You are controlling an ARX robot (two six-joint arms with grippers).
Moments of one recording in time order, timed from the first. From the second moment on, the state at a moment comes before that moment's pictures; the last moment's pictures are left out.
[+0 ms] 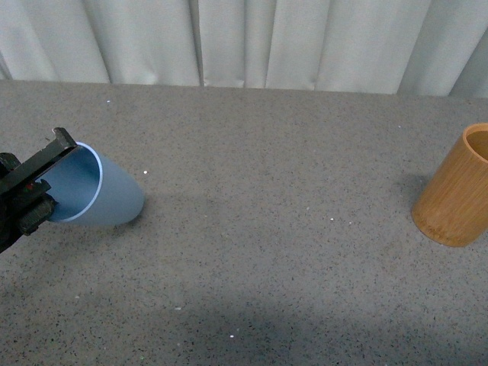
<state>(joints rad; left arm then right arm) -0.21 1.68 0.45 0.47 -0.23 -0.79 0.00 0.00 0.01 0.00 0.00 0.00</state>
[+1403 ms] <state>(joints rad) -0.45 1.85 0.83 0.23 -0.12 -0.37 0.00 0.00 0.01 0.00 0.00 0.00</state>
